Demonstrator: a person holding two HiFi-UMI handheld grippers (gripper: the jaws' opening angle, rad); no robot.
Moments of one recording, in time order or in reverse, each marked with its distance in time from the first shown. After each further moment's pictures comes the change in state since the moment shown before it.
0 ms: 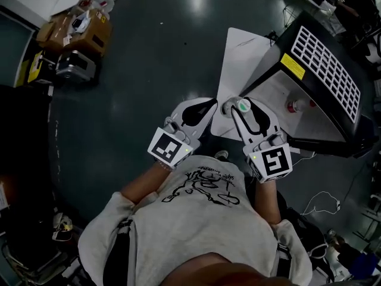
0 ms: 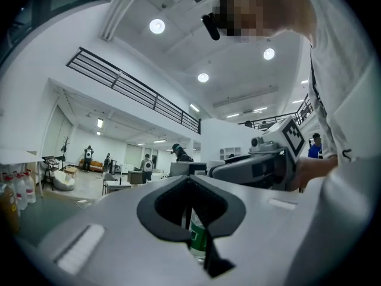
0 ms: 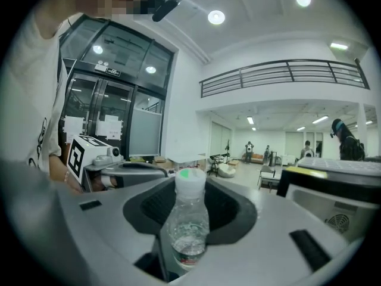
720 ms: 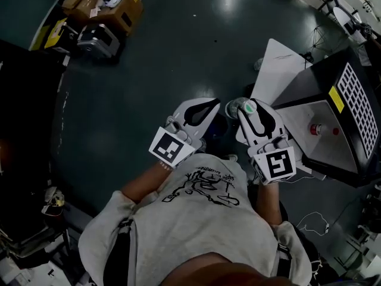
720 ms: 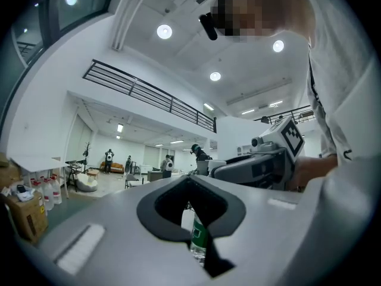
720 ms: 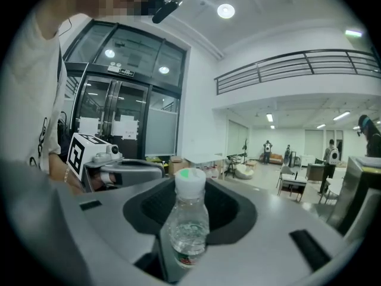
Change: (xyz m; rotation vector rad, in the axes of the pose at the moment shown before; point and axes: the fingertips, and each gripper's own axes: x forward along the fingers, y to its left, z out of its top) left arm -0.109 0.089 0.001 -0.026 0.031 0.174; right arm 0.097 0.093 0.019 -0.046 -0.004 0.163
